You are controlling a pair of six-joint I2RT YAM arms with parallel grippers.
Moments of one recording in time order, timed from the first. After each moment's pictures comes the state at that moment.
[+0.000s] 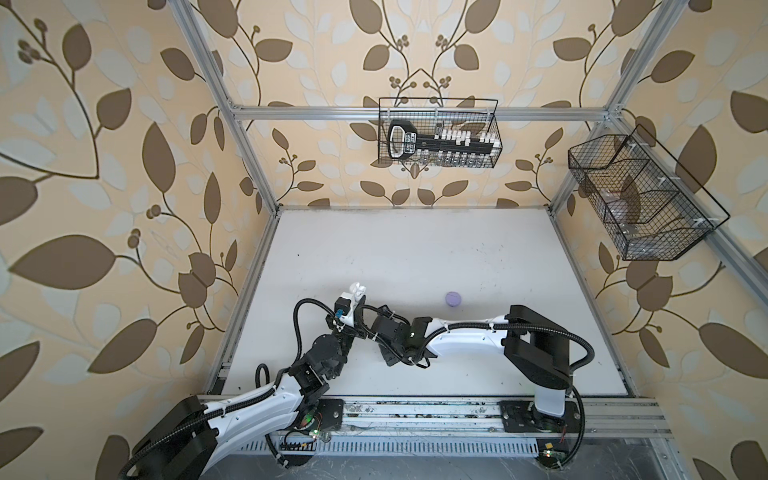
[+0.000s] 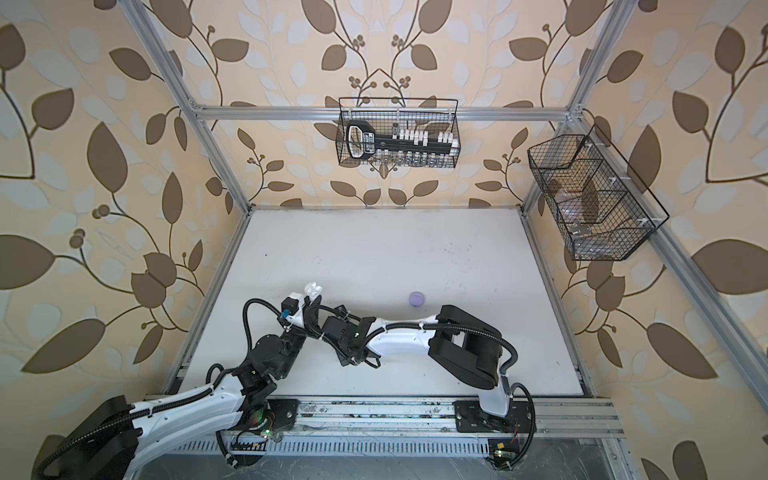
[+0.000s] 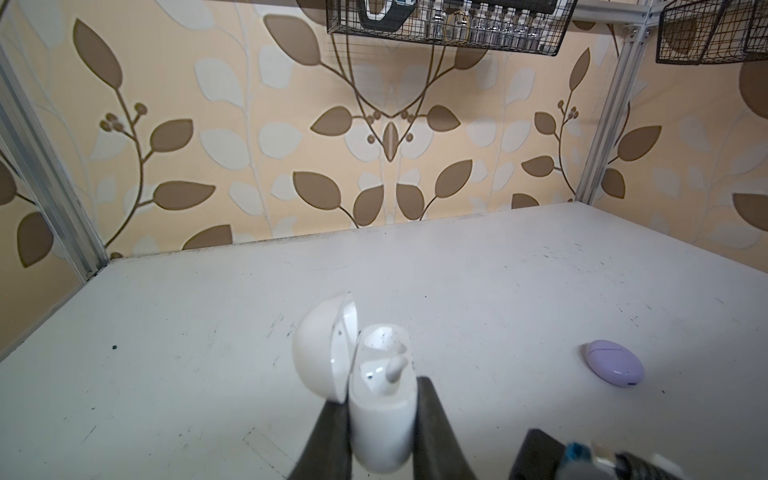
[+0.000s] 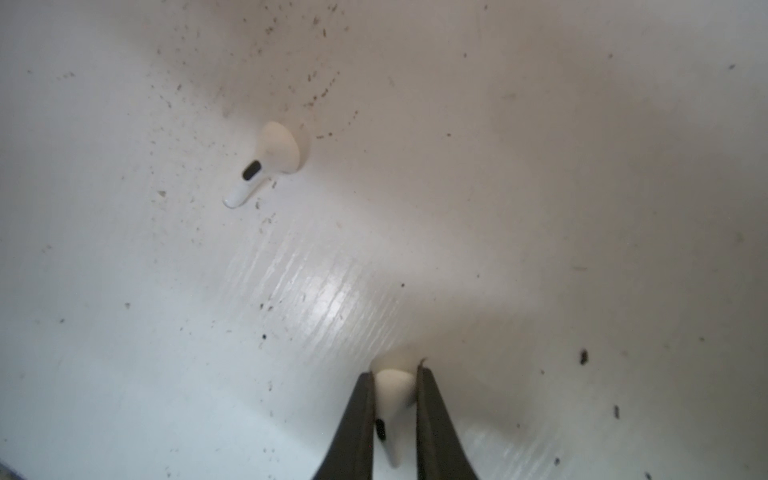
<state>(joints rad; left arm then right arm) -0.79 0.77 0.00 0.80 -0.53 -0.01 1.18 1.93 1.21 -0.48 0.22 0.68</state>
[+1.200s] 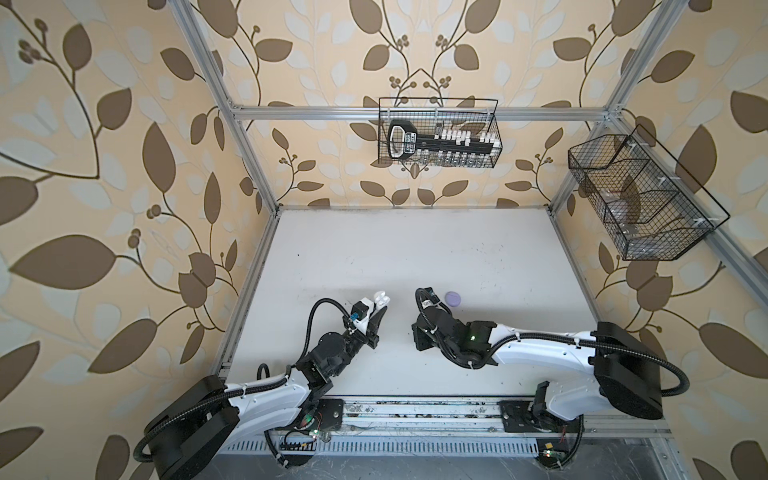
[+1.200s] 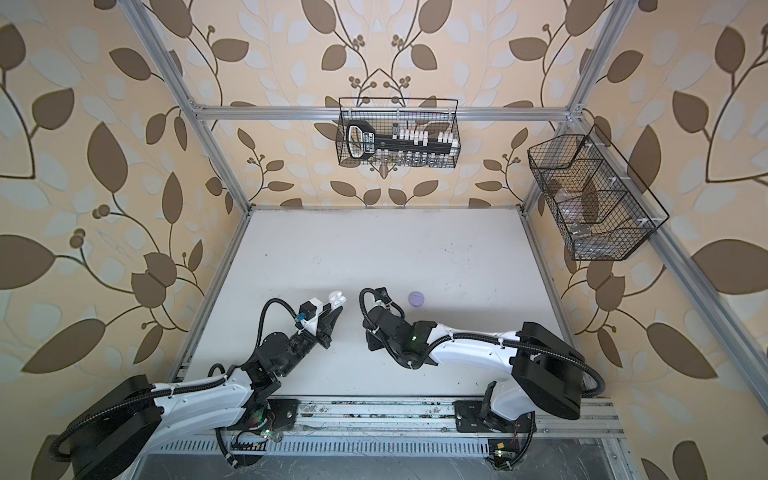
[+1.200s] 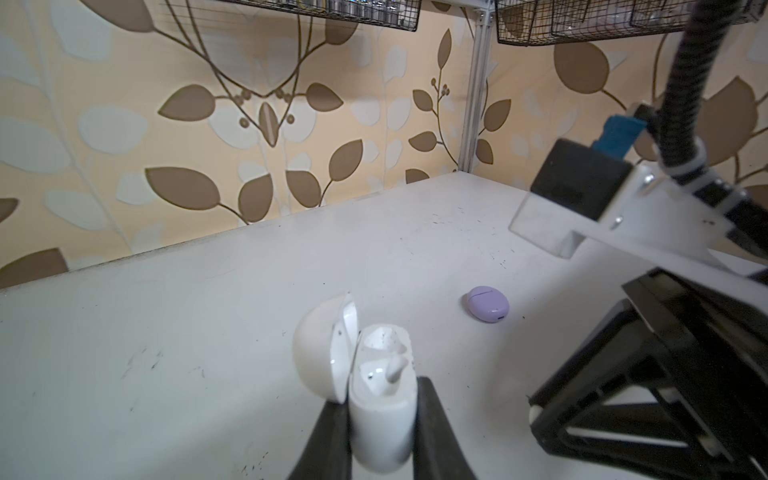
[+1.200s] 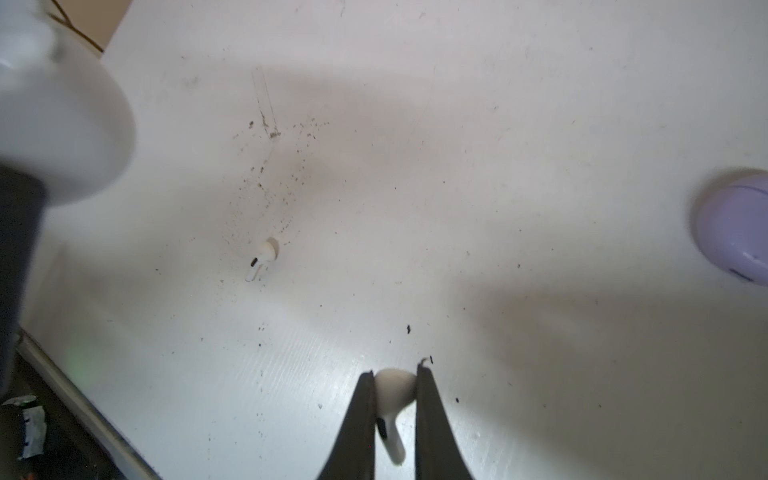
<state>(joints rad) -0.79 0.96 0.00 0.94 -0.17 -0.01 1.07 1.43 0.76 -0.14 0.33 0.71</state>
